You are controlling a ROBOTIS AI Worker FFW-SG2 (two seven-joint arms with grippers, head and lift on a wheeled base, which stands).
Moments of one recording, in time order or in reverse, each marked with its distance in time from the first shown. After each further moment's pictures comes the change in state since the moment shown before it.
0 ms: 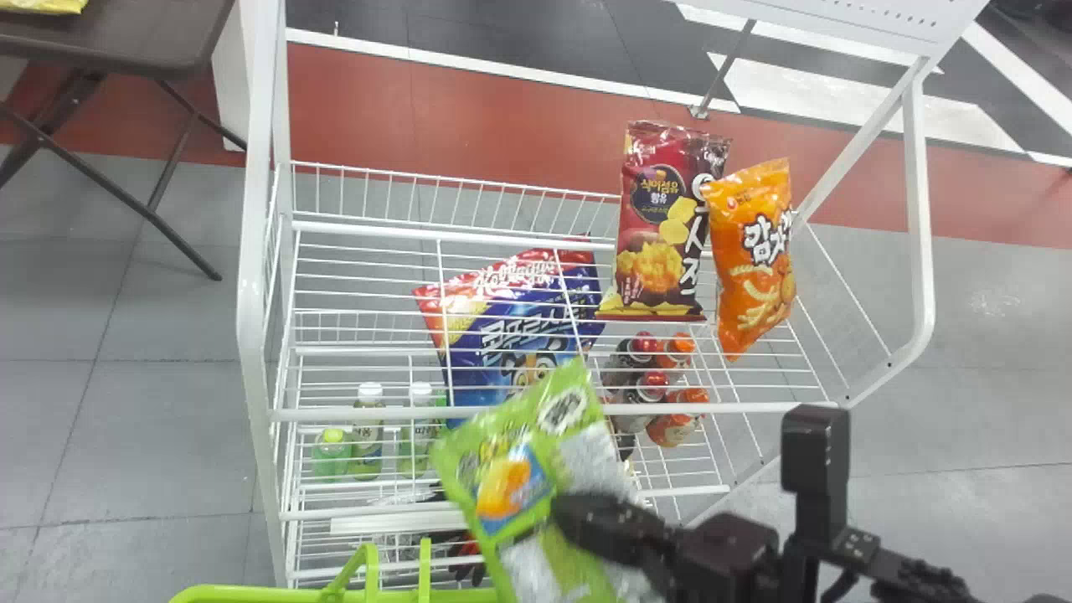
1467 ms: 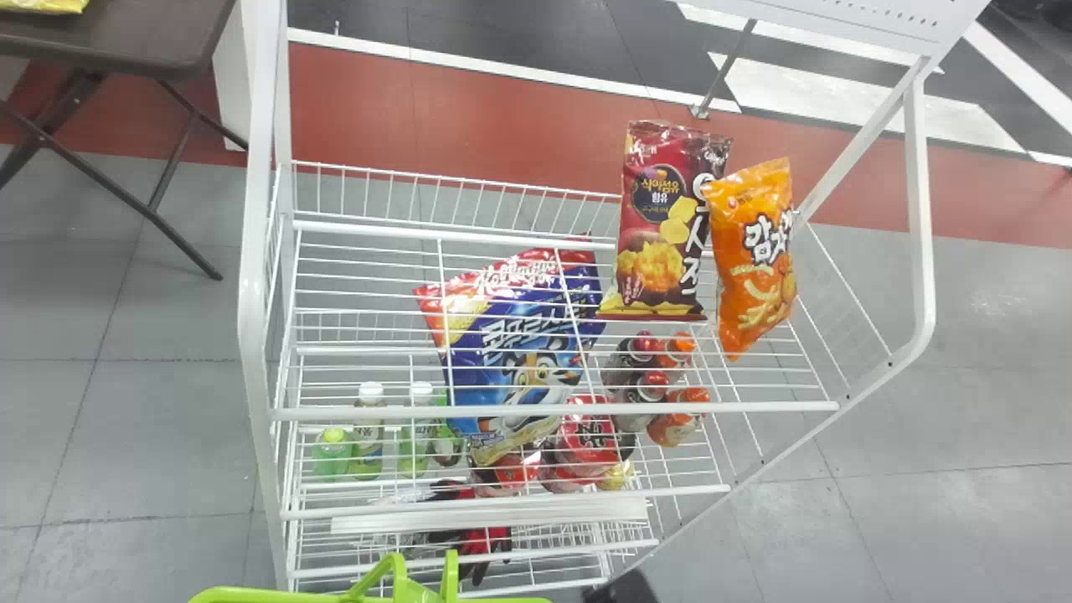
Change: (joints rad) left arm 0.023 0.000 -0.051 -0.031 -0.017 0.000 0.015; right arm -0.088 -0.014 0.316 0.121 0.152 0.463 -0.017
